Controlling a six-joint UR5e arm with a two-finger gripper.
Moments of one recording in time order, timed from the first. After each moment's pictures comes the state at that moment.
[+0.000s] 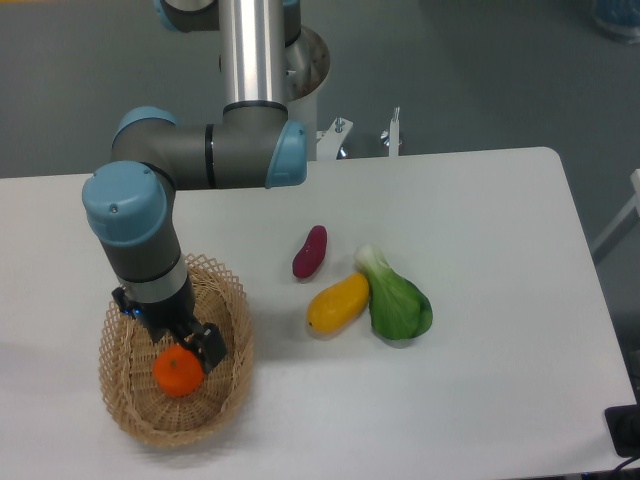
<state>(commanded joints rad) 2.02 -2.00 -1.54 -0.94 1.60 0.63</state>
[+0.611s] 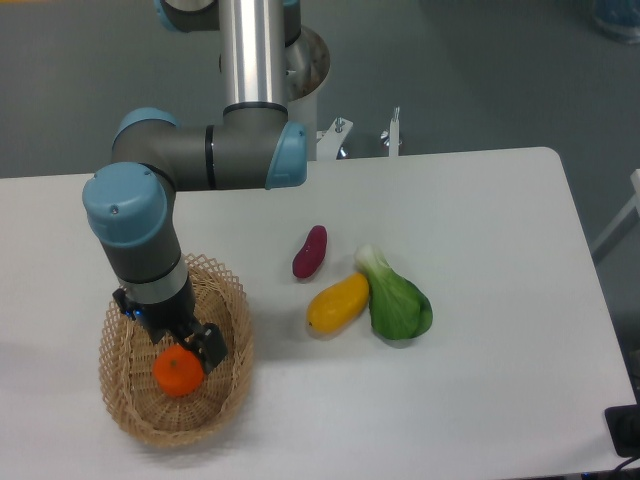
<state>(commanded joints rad) 2.02 -2.00 -1.54 -0.94 1.60 0.60</state>
